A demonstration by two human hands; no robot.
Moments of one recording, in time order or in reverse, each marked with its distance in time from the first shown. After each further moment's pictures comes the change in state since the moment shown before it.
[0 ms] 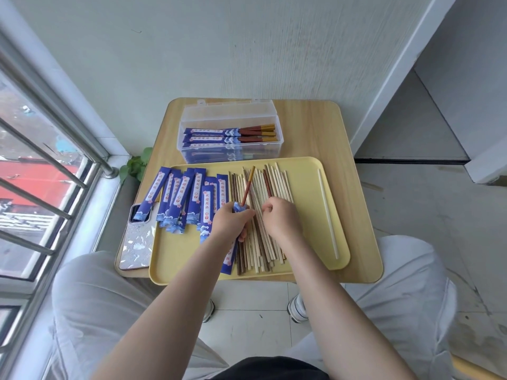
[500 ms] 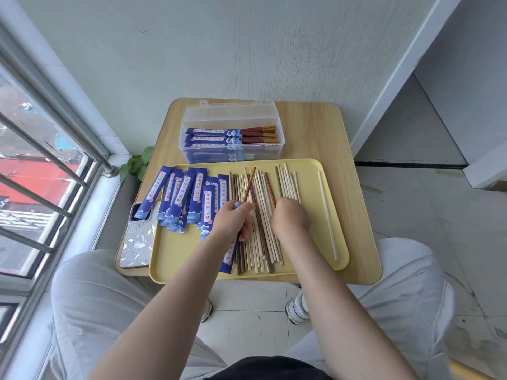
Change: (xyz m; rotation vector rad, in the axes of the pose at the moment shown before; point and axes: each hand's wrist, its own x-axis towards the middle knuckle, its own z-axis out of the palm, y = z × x) left_hand -0.005 0.006 -0.002 -0.115 -0.055 -0.016; right_hand 0.007 0.002 -0.009 -0.354 -0.028 0.074
